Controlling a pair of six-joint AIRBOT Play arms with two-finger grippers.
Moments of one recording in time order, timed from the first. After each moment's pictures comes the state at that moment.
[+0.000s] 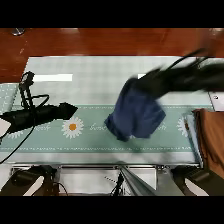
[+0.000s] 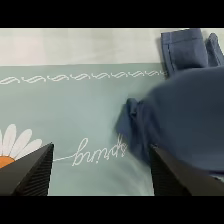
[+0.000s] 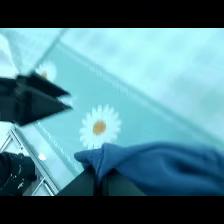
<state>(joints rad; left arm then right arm) -0.20 -0.63 0.62 1.05 -0.91 -1.57 0.39 -0.96 1.10 -0.77 1.05 1.33</state>
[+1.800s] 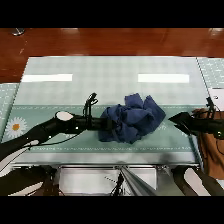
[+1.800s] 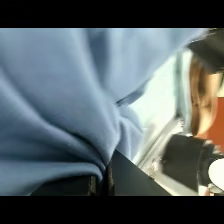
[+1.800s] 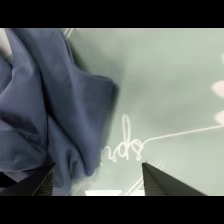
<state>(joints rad) -0.59 -1.27 0.59 0.03 -0.71 -0.85 -0.50 -0.93 0.45 -0.84 1.13 1.25</state>
